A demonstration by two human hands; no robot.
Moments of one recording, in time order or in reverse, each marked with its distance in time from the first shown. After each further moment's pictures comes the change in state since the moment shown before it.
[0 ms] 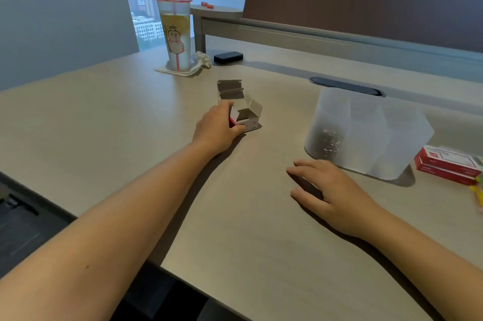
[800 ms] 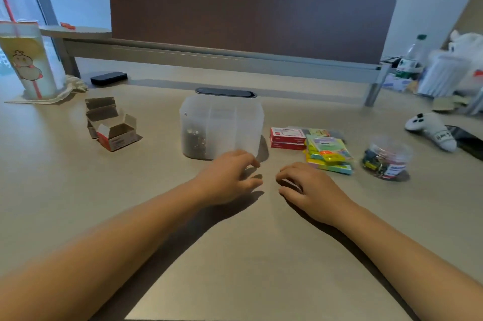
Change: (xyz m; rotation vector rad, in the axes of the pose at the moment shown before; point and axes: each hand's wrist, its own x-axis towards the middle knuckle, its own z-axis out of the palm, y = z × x) left_hand -0.102 0.165 0.070 0.039 -0.495 0.638; right_hand -0.125 0.065 -0.058 -0.095 0.095 0.409
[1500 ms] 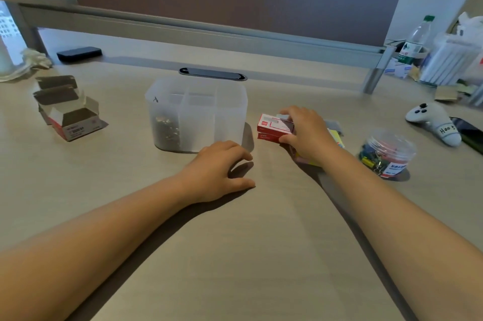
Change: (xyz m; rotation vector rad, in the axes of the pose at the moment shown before) left_hand 0.026 -0.010 0.017 -0.001 -0.033 0.056; right_hand 0.085 0.057 -0.015 -0.118 0.164 0.233
